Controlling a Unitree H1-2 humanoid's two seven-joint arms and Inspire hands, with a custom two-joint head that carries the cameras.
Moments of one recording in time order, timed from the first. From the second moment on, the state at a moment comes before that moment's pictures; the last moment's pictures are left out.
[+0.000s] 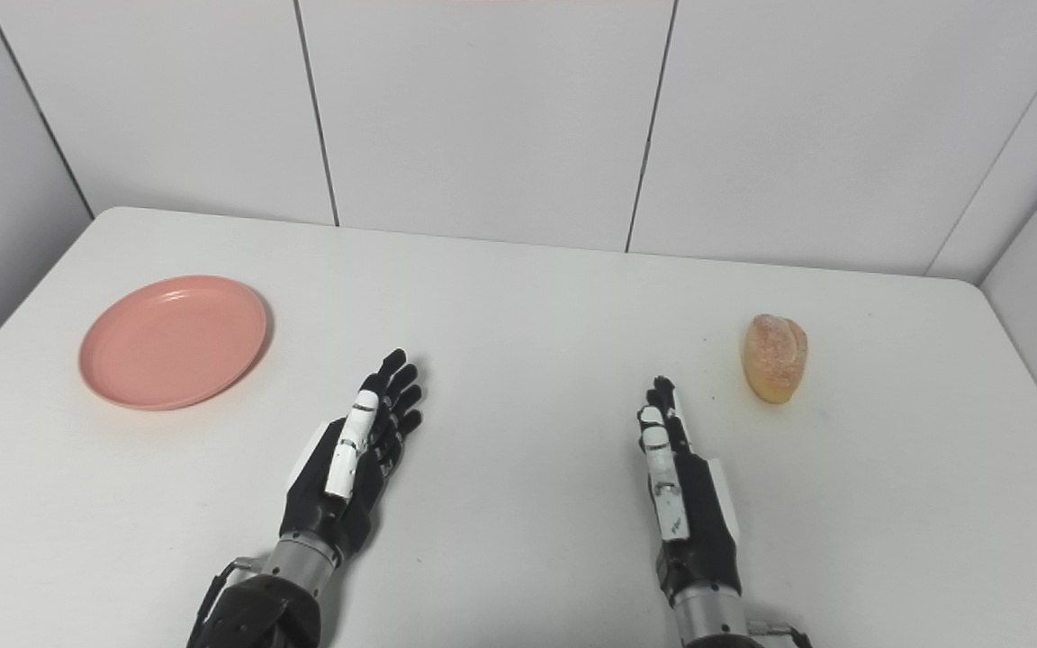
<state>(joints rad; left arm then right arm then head) -0.09 -0.05 -0.08 -0.19 -0.15 0.26 -0.06 -0.05 0.09 0.08 -0.22 0.00 0.22 0.00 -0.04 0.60</state>
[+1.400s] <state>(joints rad) -0.08 -0.12 -0.13 -0.09 -0.09 0.13 -0.02 -0.03 0.01 0.02 -0.19 0.11 0.16 0.07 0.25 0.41</state>
